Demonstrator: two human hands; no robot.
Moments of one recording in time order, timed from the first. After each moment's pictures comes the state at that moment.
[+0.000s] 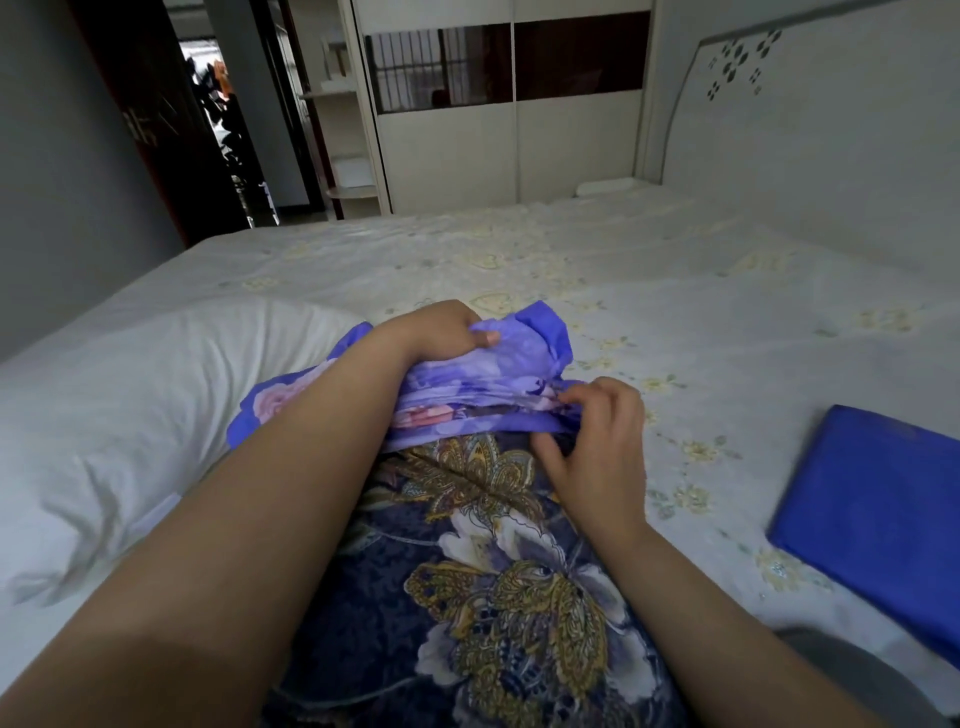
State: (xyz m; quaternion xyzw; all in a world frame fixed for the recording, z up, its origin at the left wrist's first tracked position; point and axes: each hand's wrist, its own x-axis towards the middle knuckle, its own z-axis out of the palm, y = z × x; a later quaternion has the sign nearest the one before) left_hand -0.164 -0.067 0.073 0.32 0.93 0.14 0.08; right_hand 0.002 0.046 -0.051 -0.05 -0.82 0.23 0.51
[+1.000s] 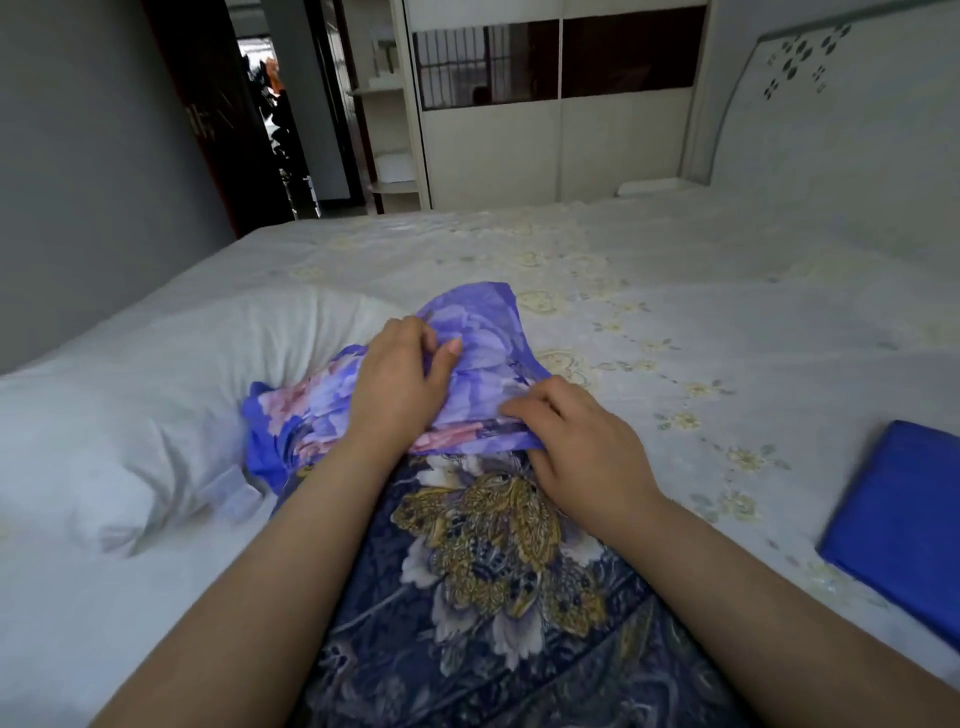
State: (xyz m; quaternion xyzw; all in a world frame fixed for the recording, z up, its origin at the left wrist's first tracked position) left_hand -0.112 -0.161 0.017 0.24 0.86 0.32 -0.31; right_hand 0.013 0.006 -0.005 0.12 -0.93 0.08 0.33
